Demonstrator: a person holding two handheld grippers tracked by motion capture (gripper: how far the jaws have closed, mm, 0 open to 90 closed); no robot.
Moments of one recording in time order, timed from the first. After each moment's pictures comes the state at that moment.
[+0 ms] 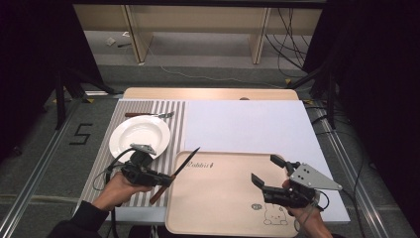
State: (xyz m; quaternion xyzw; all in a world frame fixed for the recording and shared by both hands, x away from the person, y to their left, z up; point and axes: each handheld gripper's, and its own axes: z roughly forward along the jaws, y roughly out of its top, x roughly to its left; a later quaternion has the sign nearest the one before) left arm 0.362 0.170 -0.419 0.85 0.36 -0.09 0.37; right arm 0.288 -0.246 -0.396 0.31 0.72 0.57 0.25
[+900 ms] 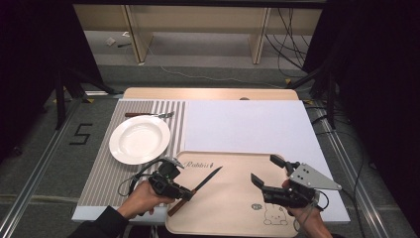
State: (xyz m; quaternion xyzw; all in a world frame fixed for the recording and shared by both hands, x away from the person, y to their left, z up) left arm 0.354 0.111 -0.448 0.88 0.35 -0.13 0.31; right arm 0.288 -0.245 -0.396 0.31 0.72 0.57 0.25
